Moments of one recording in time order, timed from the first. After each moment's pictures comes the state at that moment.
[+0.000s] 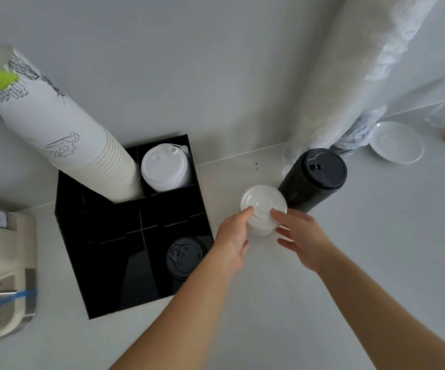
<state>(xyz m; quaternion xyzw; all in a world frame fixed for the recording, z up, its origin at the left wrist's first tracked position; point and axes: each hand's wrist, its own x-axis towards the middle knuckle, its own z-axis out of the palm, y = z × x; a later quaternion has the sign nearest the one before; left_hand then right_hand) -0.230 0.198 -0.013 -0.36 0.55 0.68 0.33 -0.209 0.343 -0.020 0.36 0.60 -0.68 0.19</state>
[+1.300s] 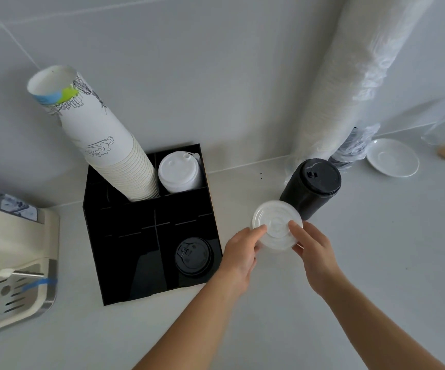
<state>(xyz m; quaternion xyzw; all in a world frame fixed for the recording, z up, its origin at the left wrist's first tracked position) -0.179 0.195 0.013 -0.27 0.57 0.70 0.32 -0.161 0.346 -0.012 0.28 0.63 -0.72 0.07</state>
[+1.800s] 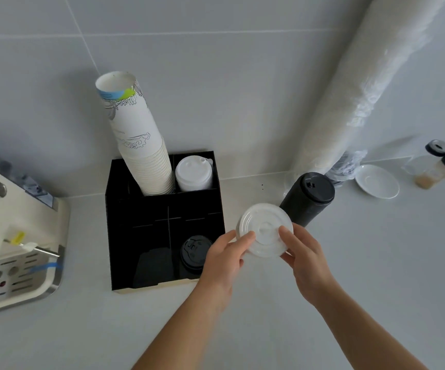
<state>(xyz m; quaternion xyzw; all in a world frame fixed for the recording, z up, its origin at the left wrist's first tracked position) -0.133 0.149 0.050 -0.20 0.57 0.76 0.24 -0.130 0.311 0.045 0.17 0.65 -0.74 0.07</state>
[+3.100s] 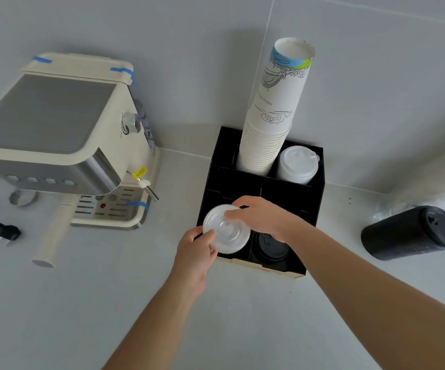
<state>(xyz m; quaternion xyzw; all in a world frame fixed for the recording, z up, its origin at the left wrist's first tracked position) -0.094 -0.041 0.003 -0.43 0.48 0.76 0.06 -0.216 0.079 0.051 -0.09 0.85 -0.33 0.40</state>
